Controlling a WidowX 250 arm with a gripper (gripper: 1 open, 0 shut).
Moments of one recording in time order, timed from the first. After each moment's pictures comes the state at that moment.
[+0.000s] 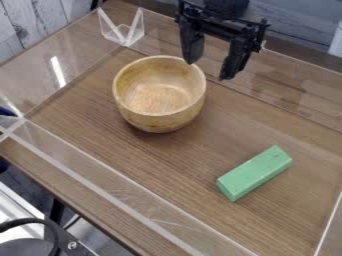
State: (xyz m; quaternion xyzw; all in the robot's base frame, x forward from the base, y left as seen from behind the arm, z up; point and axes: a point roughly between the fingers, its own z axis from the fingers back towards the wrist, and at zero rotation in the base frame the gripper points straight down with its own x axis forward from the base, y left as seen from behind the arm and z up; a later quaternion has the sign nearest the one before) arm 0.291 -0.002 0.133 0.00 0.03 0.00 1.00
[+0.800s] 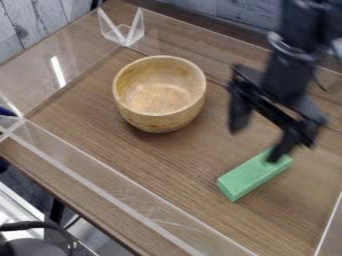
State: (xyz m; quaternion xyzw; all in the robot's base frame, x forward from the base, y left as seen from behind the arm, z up) arm 0.234 -0.106 0.092 0.04 0.09 -0.15 0.98
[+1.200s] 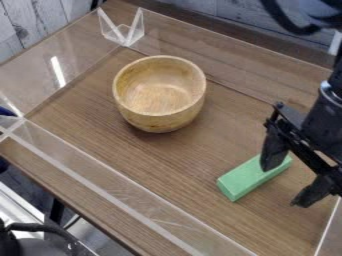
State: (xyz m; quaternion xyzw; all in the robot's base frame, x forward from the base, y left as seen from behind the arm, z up) arm 0.234 -0.124 0.068 0.05 0.13 -0.18 0.97
